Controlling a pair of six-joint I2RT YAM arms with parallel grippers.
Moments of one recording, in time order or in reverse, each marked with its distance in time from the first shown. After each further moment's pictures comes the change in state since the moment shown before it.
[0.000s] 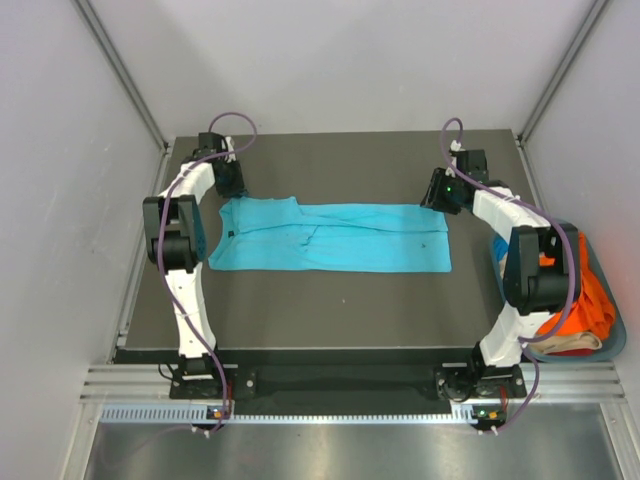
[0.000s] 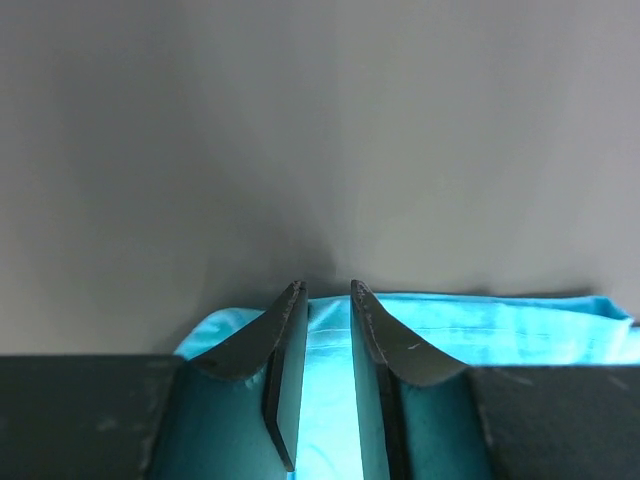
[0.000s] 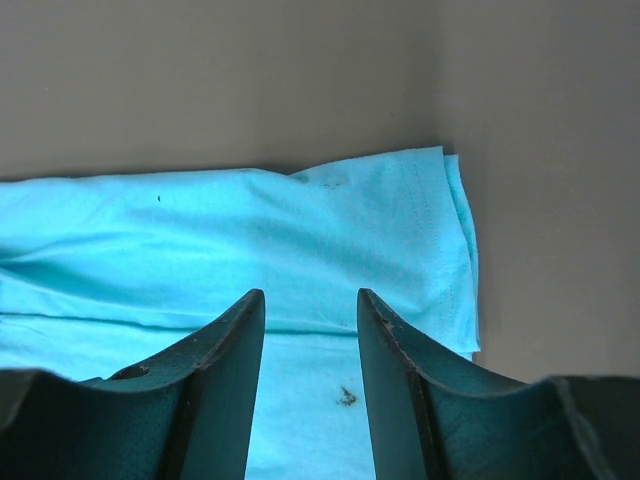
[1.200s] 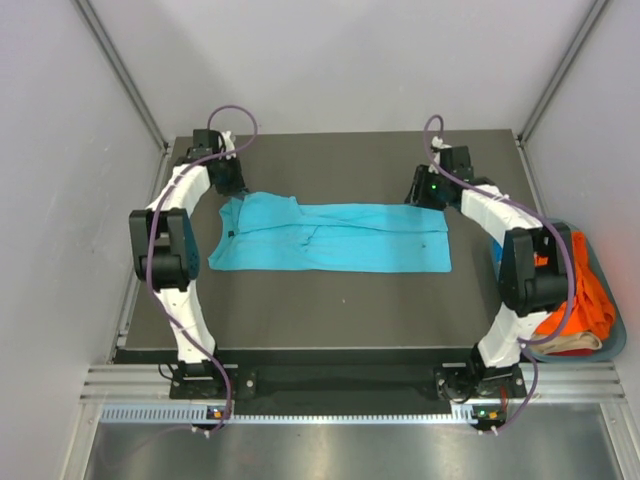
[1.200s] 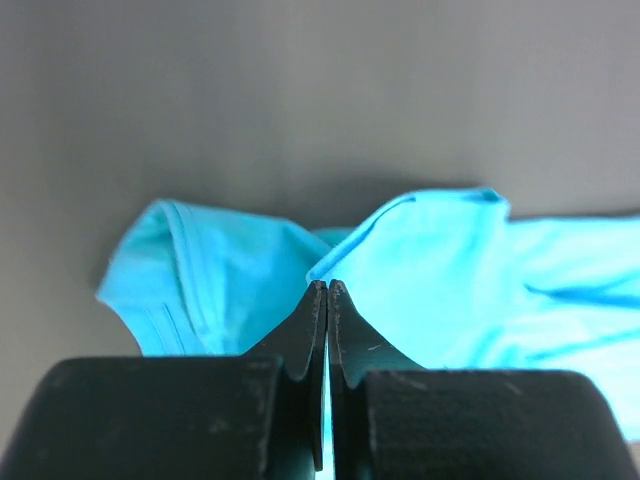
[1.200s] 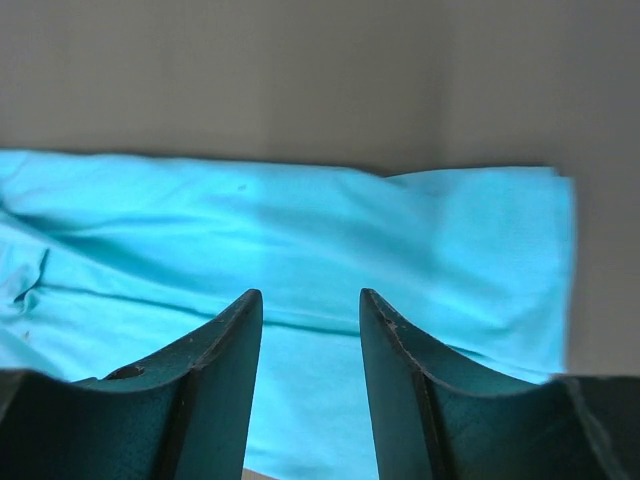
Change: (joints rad) left arm -0.024 -0.206 -0.143 -0.018 0.051 0.013; right arm 0.073 -0.001 0.037 -0.002 -0.007 -0.002
